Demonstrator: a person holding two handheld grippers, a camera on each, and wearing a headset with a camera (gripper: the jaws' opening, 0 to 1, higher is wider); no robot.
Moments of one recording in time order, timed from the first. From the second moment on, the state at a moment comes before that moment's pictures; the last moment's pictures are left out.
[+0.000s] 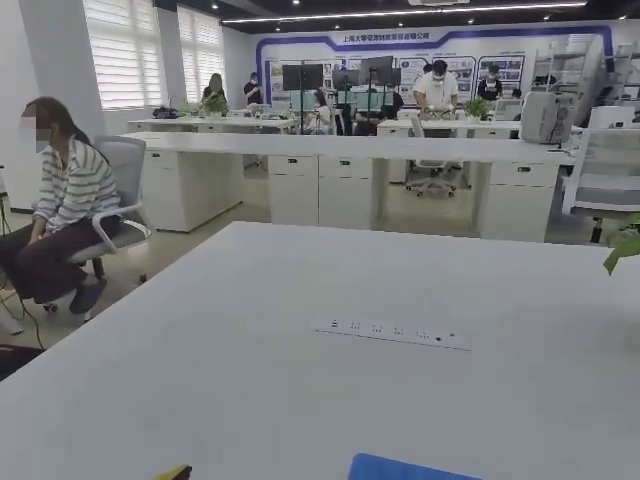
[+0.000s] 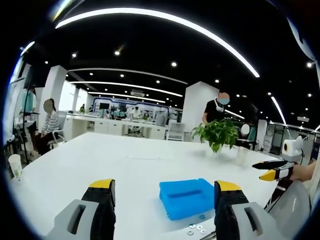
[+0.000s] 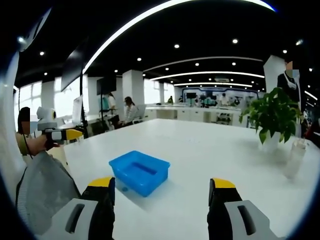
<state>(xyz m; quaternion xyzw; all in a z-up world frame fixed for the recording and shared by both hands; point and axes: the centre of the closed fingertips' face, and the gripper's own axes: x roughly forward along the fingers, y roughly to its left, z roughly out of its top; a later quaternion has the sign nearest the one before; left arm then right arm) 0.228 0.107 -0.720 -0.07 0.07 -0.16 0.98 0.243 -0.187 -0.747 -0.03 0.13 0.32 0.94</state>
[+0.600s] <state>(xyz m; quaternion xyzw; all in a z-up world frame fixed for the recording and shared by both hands) 0.214 0.063 -0.774 -0.05 0.23 -0.33 0.91 0.214 -0.130 -0.788 -0.14 0.26 0.42 0.86</state>
